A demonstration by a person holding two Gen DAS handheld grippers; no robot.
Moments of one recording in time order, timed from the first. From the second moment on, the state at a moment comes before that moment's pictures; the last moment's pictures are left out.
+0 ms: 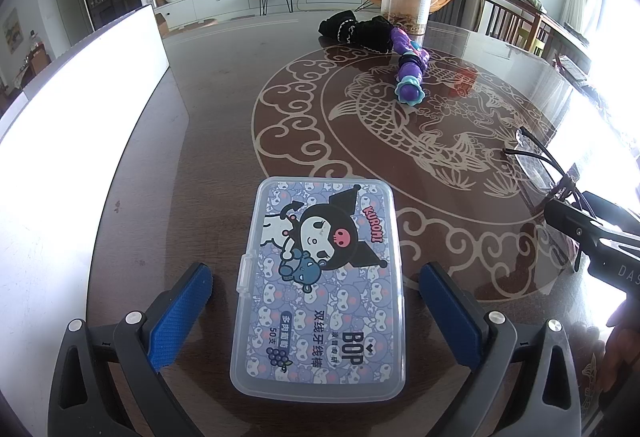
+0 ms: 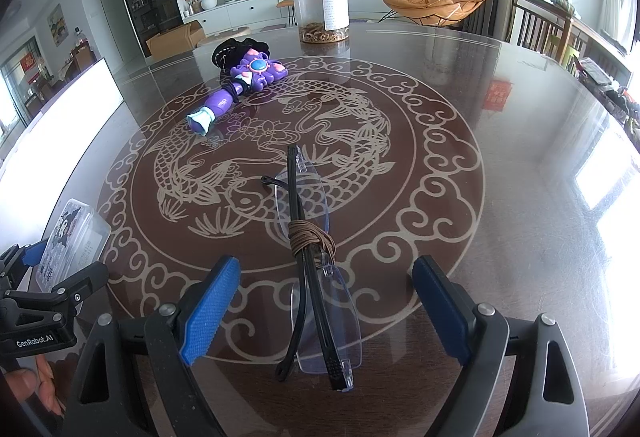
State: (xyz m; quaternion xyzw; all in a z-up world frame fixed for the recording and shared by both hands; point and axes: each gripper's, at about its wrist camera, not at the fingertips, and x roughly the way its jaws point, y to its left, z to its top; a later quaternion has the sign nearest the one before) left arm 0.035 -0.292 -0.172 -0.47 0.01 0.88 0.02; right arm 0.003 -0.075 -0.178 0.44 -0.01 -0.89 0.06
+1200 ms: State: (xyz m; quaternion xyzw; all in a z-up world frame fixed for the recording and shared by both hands) left arm 0.022 -0.290 -0.169 -0.54 0.04 0.84 0.07; right arm -0.010 -0.094 -0.183 0.50 0.05 -0.86 0.08
